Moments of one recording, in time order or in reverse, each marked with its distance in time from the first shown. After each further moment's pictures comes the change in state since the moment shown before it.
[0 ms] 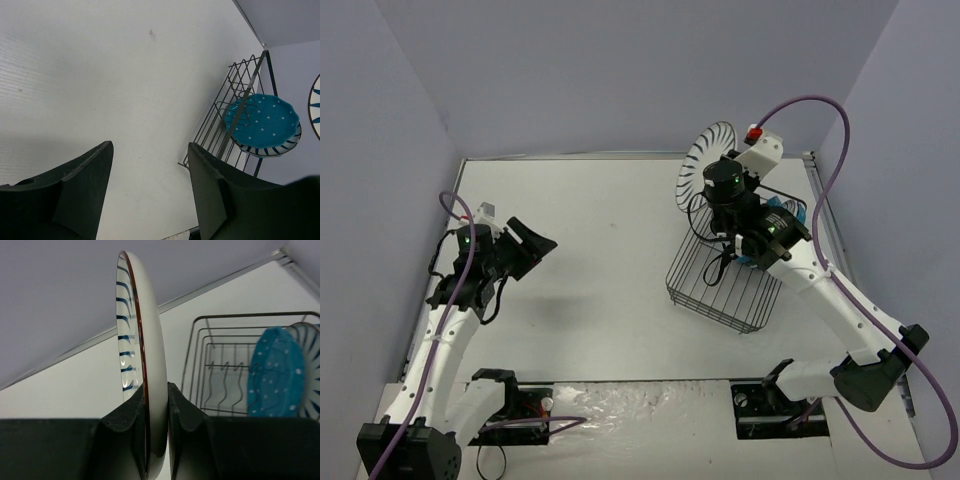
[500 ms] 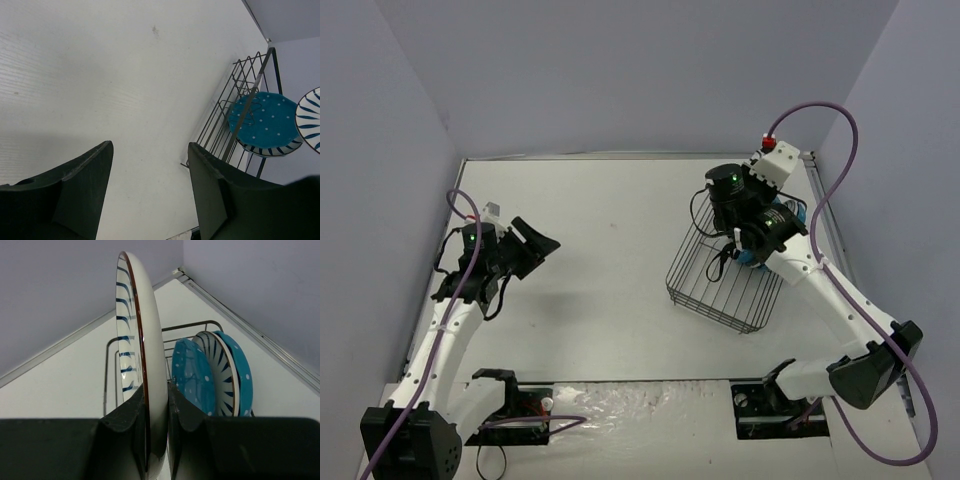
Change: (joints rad) left arm 0.002 0.058 -0.023 0.059 0.023 0.004; right arm -0.112 0.017 -0.072 -0.121 0.271 0.031
